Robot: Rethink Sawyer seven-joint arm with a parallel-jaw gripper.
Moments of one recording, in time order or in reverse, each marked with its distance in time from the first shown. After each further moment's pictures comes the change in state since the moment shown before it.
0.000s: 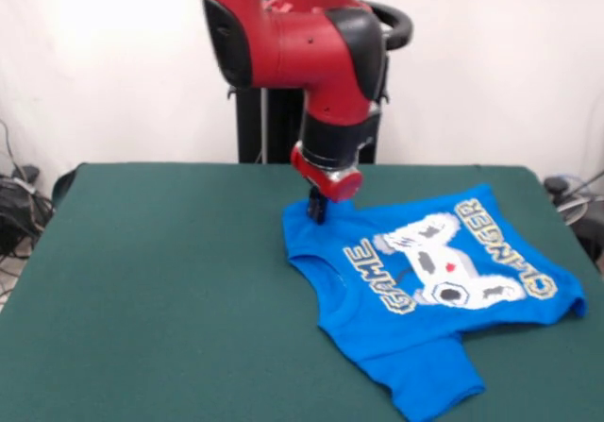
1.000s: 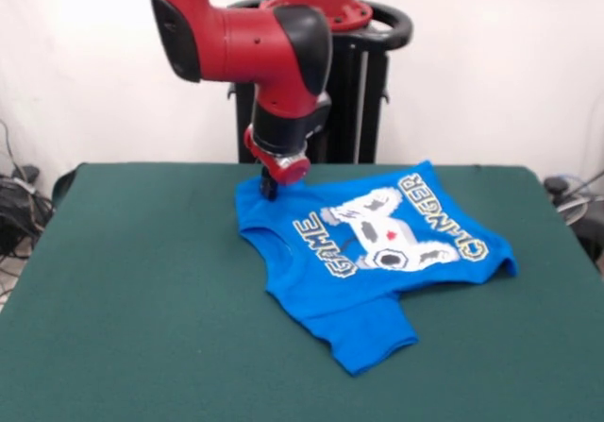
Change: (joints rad) arm -0.104 0.015 -0.016 0.000 -0.133 0.088 0.000
